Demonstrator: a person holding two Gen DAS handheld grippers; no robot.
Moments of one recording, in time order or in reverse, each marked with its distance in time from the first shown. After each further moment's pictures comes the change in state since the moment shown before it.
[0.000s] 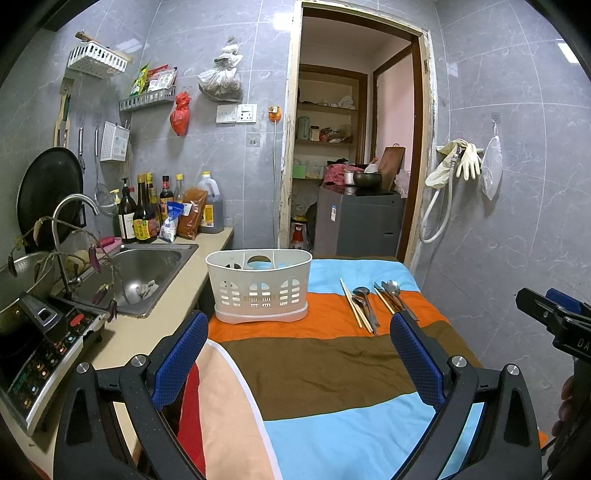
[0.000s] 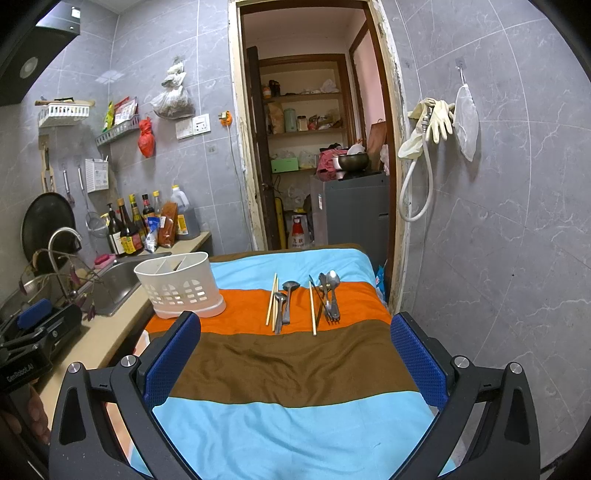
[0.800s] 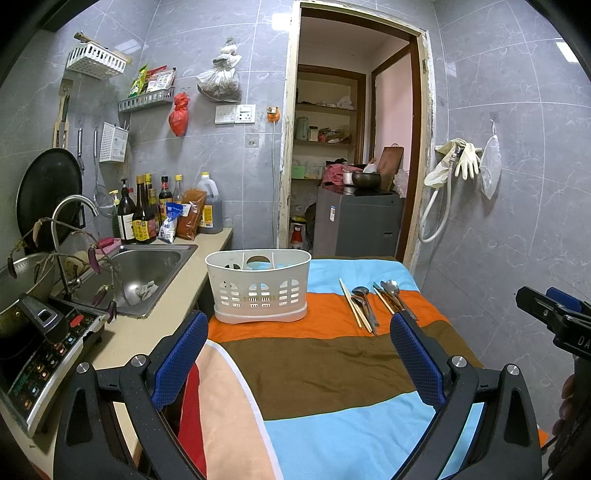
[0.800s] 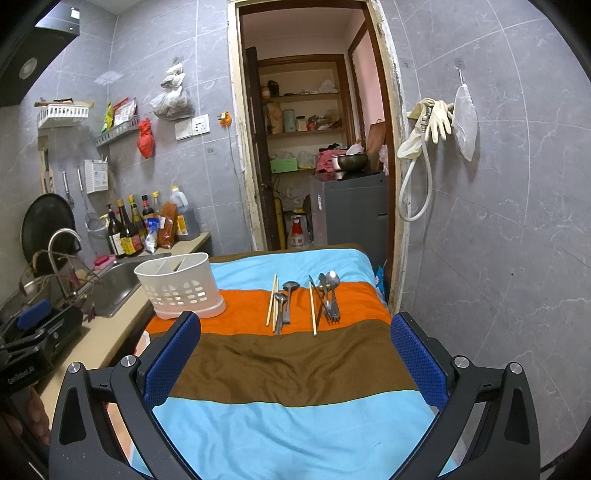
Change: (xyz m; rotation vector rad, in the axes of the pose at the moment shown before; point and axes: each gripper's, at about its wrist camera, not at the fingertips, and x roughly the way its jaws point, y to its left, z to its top) left arm -0.001 -0.002 -0.001 0.002 0.000 0.002; right arm 0.003 -0.002 0.000 0.003 0.002 0.000
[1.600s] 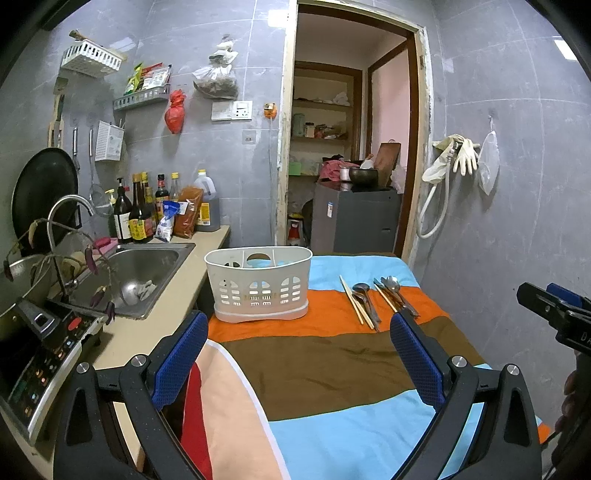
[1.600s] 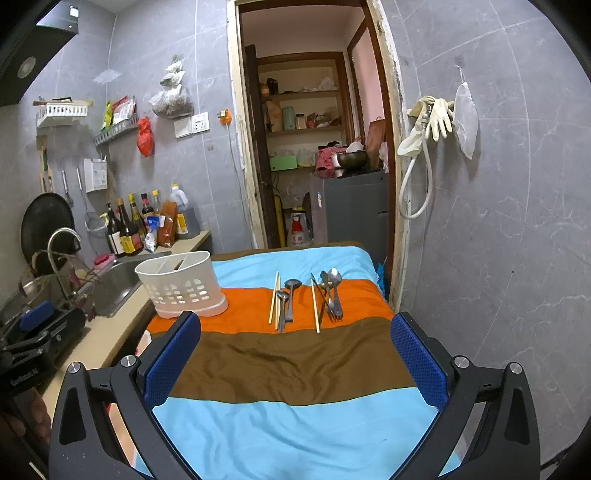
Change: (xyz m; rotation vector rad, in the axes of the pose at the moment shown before) left arm 0.008 0.005 0.003 0.018 0.012 -0.011; right arm 0.007 -0.003 -0.005 0.001 0.007 -0.002
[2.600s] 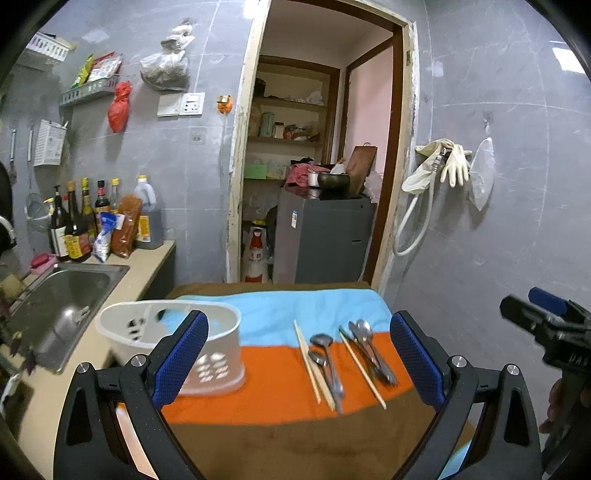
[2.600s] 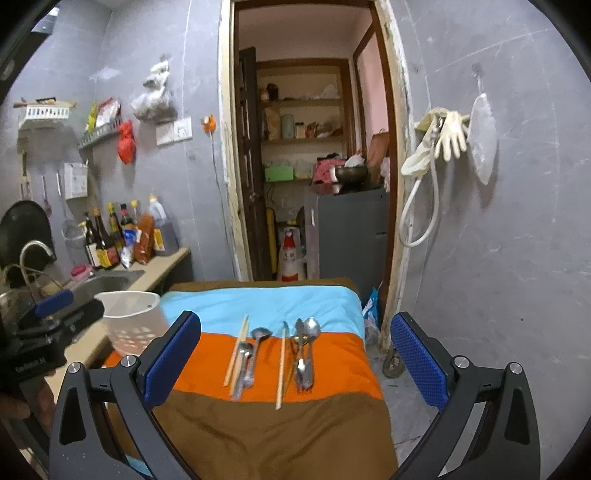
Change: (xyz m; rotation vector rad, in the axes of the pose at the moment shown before) left arm 0.161 -0.048 0.070 -0.005 -0.013 -0.129; right arm 0.115 -0.060 0.076 -0.055 -0.008 -0.006
